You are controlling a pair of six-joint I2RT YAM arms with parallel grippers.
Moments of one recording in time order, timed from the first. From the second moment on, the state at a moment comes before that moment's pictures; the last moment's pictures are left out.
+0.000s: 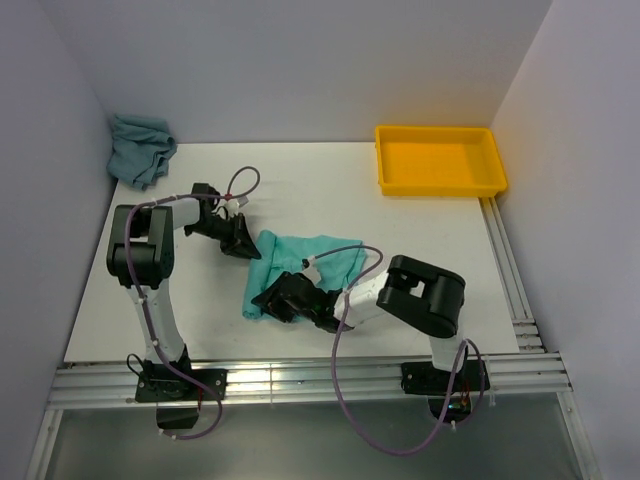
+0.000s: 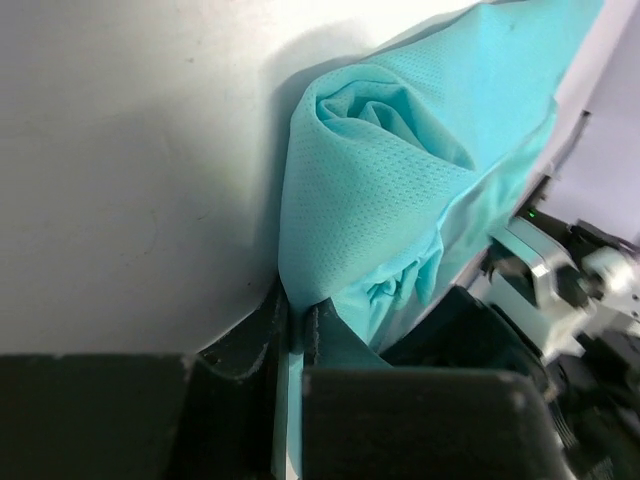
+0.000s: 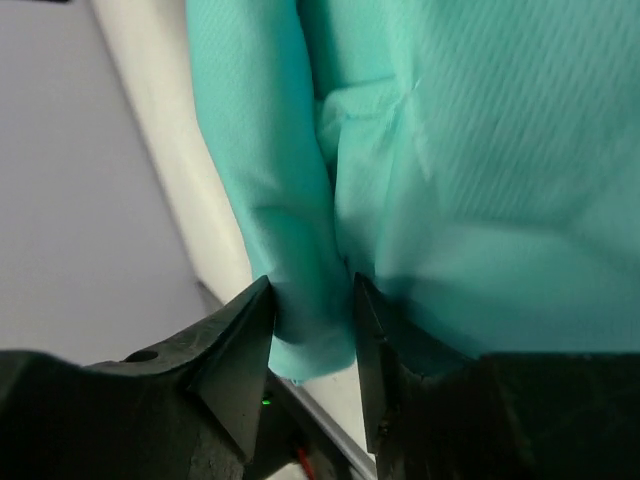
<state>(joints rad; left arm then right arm) -0.07 2.06 1.25 -0.60 0.85 -0.10 1.14 1.93 0.79 0.57 0.18 1.60</state>
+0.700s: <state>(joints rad) -0.09 1.99 1.25 -0.62 0.65 -0.15 1.22 1.87 1.10 -0.16 0.39 1.37</state>
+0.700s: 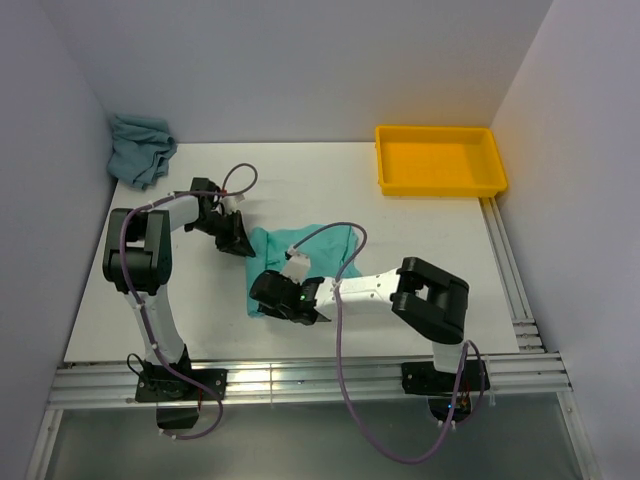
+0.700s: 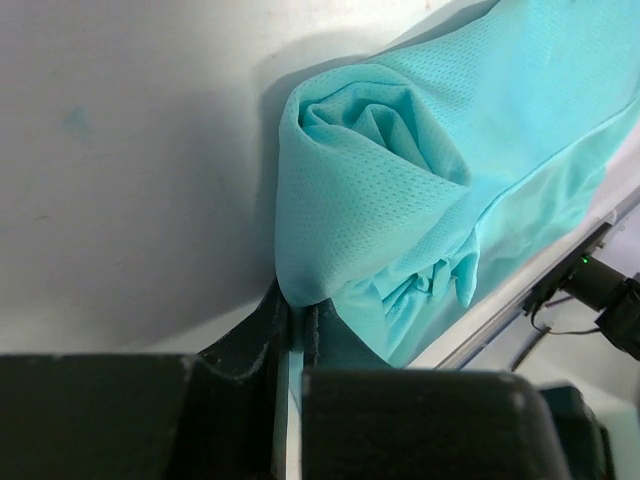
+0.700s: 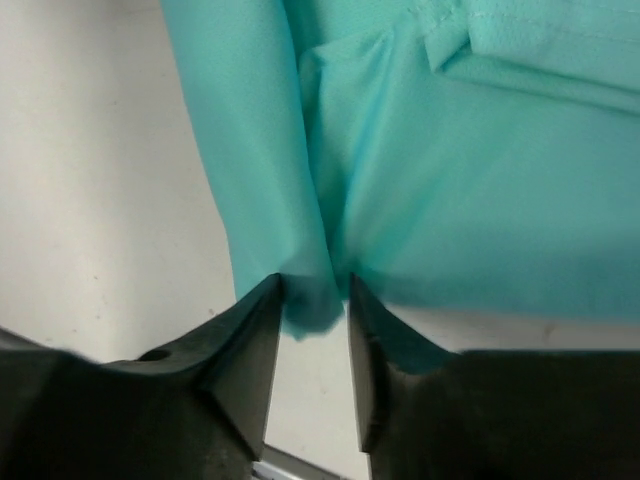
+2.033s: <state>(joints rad) -0.09 1.99 1.32 -0.64 0.52 -0.12 1.24 2.36 2.06 -0.83 0.68 1.04</state>
